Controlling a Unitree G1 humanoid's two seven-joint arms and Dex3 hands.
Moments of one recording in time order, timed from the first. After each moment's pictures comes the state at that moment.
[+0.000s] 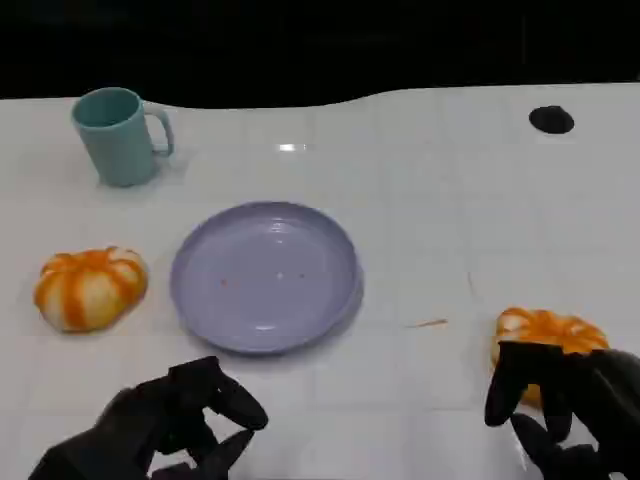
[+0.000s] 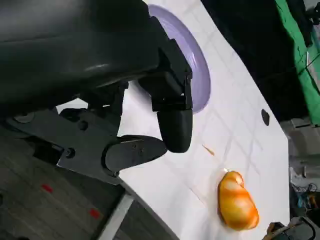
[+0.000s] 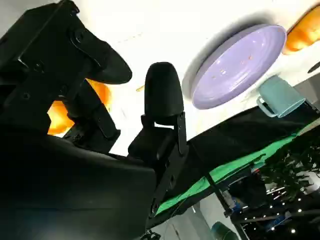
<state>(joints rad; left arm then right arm) 0.34 0.21 -0.09 -0.38 0.02 0.10 -0.23 0.21 -0.29 0.10 -0.17 -0.50 -0.30 -0.02</state>
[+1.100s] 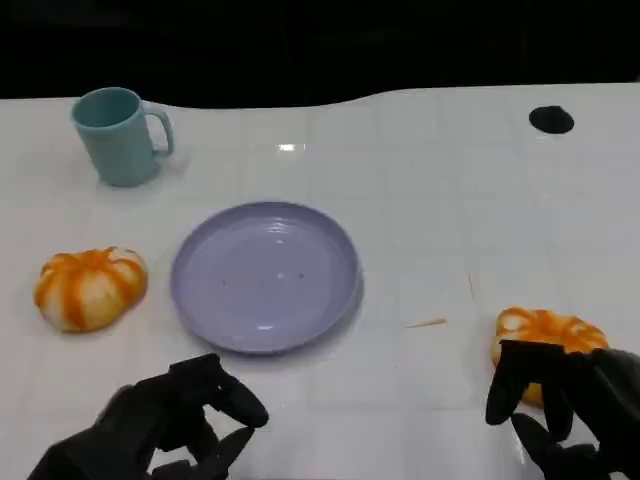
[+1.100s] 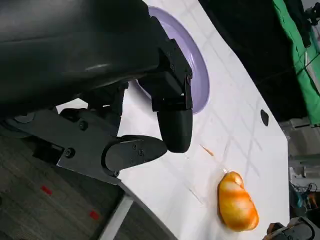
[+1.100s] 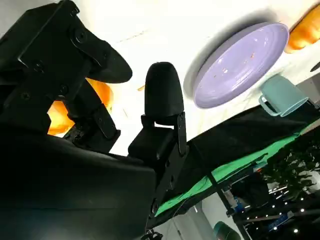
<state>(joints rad) 0.33 0.22 -0.09 -0.38 0.02 0.10 -0.23 0.21 -0.29 0.10 -0.17 -0.50 -0.29 -0.02</state>
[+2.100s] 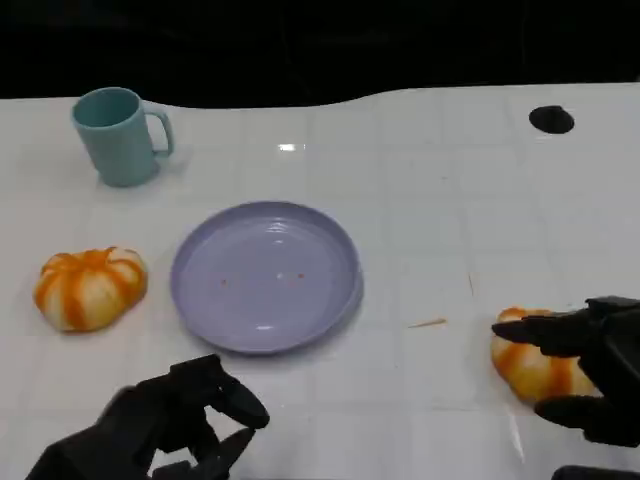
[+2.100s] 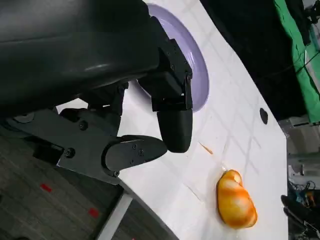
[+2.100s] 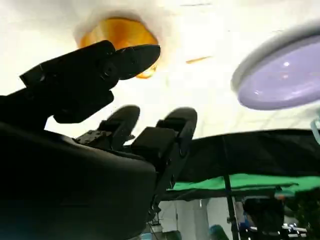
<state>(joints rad) 0.33 0.22 -0.09 -0.38 0.02 0.10 -0.24 0.21 -0.39 0.08 -0.52 -0.82 0.03 0.23</state>
